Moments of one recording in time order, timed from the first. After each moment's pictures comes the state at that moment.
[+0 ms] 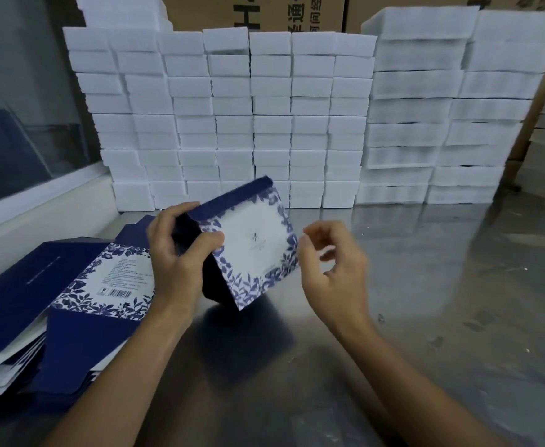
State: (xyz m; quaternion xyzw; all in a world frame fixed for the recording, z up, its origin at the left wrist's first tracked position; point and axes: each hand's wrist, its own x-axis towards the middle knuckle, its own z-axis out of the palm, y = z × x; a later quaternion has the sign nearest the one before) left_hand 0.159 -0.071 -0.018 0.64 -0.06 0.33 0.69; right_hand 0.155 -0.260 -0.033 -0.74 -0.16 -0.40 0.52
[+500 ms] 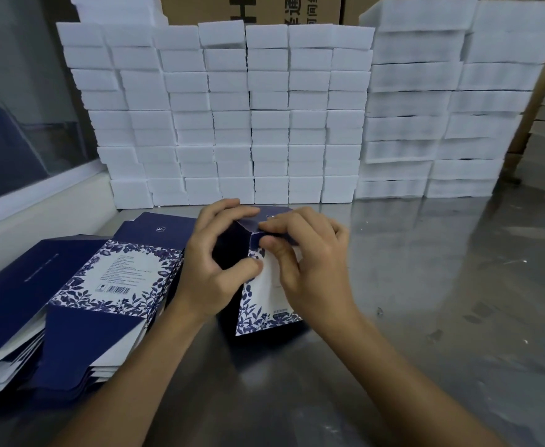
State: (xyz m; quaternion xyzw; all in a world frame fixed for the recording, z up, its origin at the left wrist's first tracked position) left_hand 0.145 -0.092 -0.014 0.76 -0.21 0.28 0.54; right_hand 0.142 -0.241 -0.019 -0.77 -0.24 -0.46 0.37
